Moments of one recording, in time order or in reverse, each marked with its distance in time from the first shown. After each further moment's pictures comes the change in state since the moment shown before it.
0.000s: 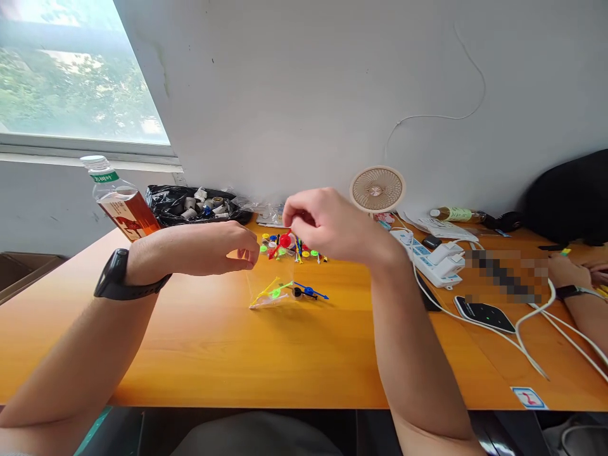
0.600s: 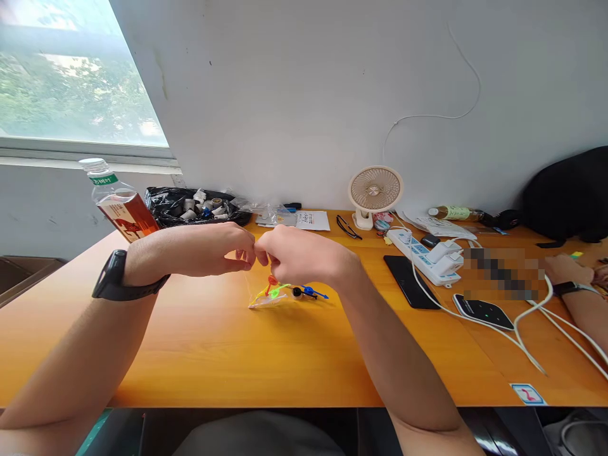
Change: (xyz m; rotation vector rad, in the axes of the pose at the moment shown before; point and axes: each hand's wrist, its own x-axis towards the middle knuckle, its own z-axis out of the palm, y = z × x) left_hand 0.000 0.000 0.000 0.008 -0.022 -0.002; right_hand 0.015 -0.007 0.044 -0.040 -0.414 -0.032
